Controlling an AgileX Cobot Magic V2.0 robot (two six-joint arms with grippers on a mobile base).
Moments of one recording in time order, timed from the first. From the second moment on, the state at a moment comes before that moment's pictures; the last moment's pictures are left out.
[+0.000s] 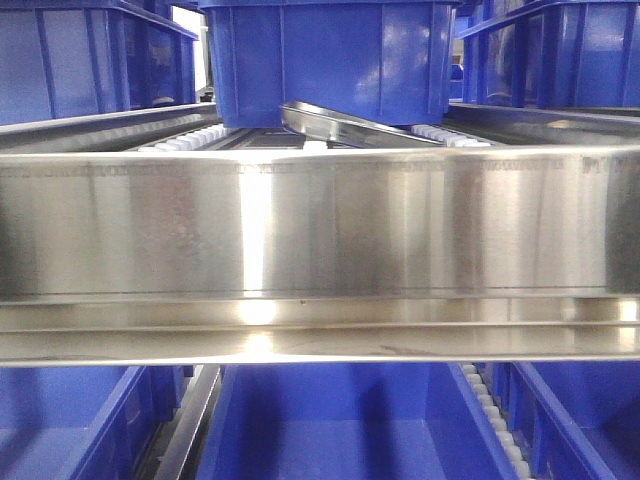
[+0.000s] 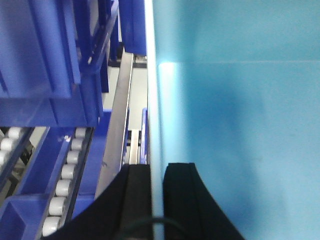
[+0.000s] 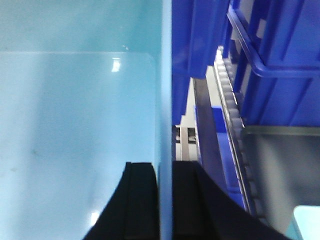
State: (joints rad) left arm -0.53 1.47 -1.88 0.60 1.05 -0.61; right arm 0.62 1.52 -1.96 -0.48 1.11 0.50
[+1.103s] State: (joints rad) left arm -0.53 1.47 -1.87 0.62 1.06 -0.61; right arm 0.62 1.52 -1.90 -0.48 1.07 0.51
